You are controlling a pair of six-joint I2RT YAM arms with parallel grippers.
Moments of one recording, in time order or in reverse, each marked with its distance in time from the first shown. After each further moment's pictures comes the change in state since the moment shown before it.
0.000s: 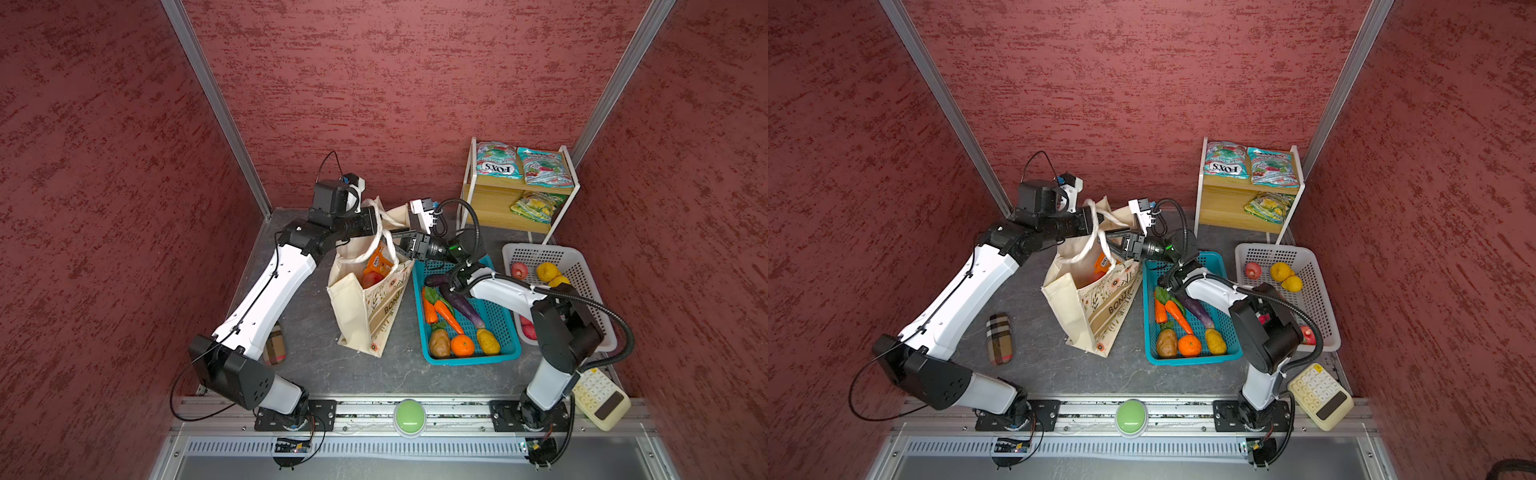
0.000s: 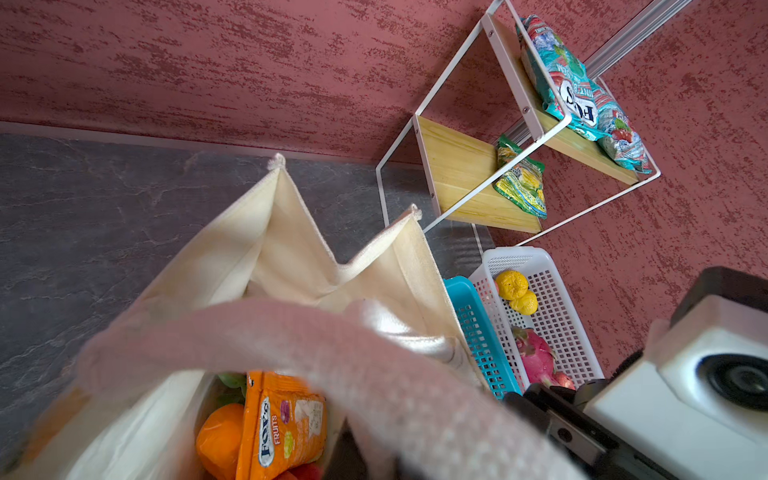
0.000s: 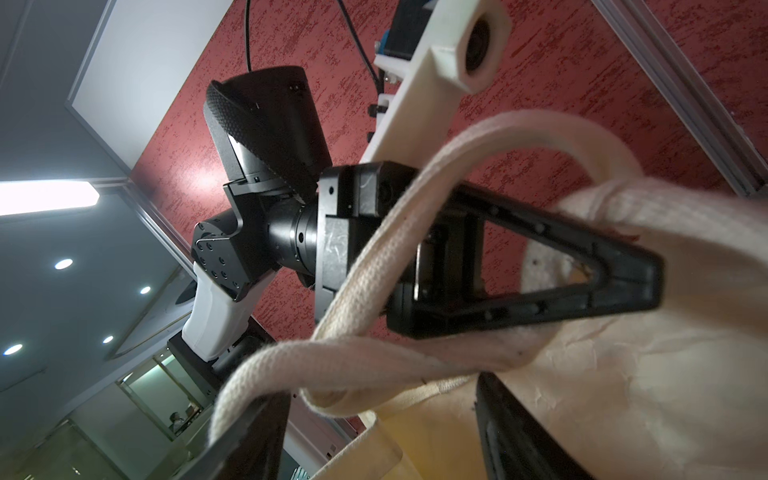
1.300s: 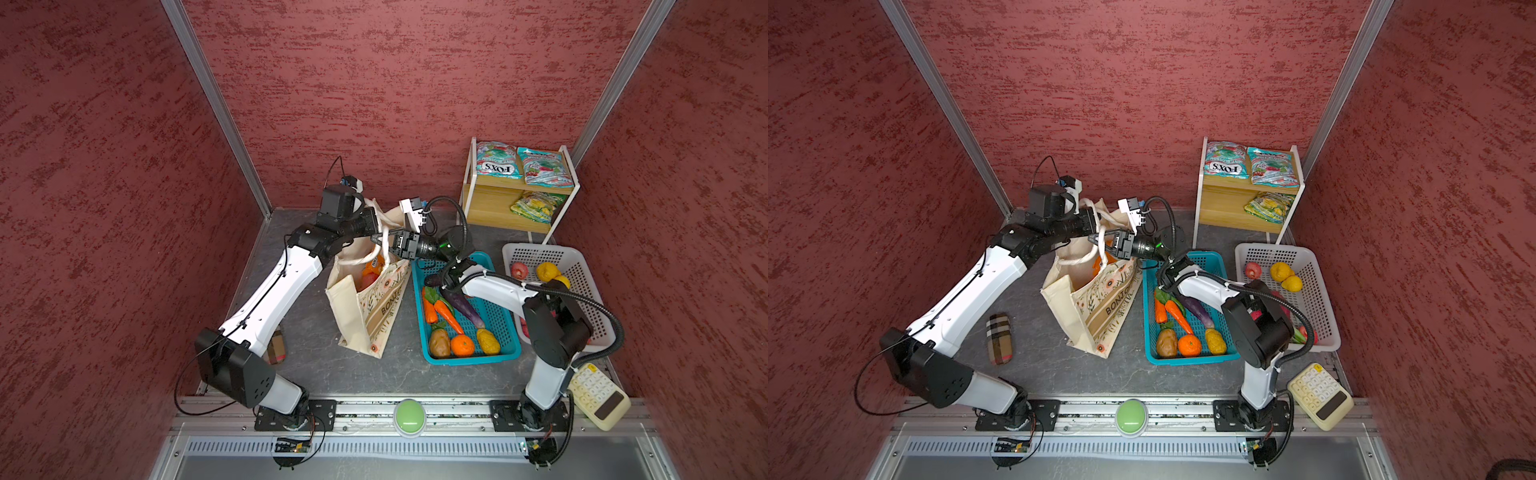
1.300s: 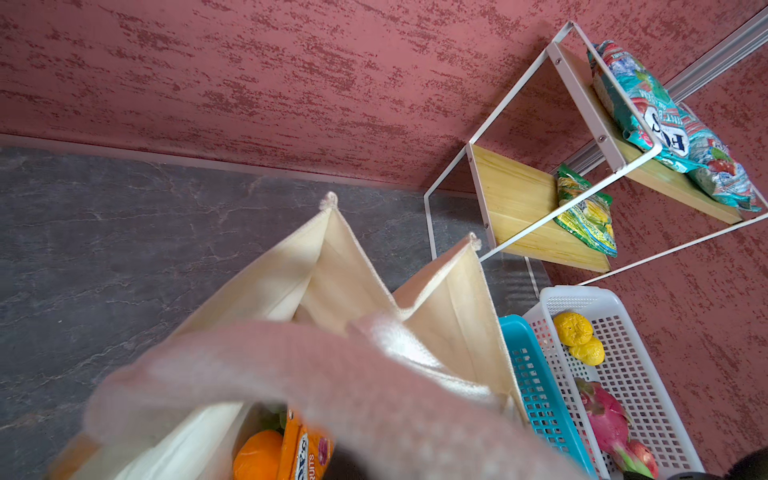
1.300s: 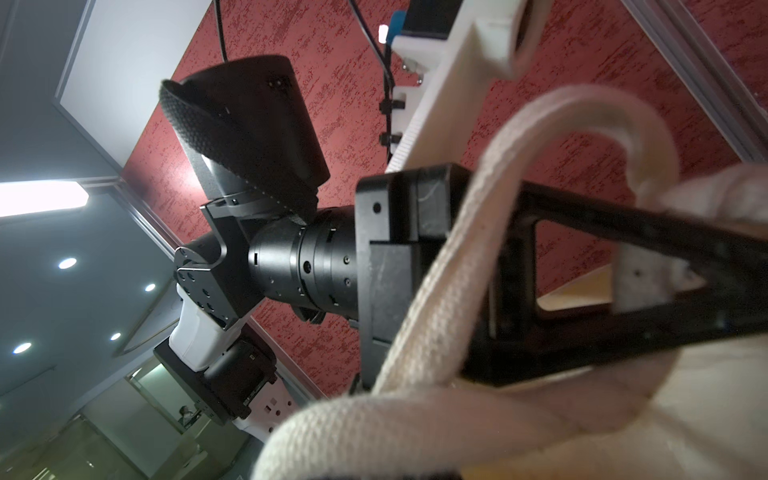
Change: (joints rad) left arm -0.018 0.005 -0.072 0.095 -0.174 -0.009; right arm 0.043 0.057 0.080 -0.062 0.003 -0.025
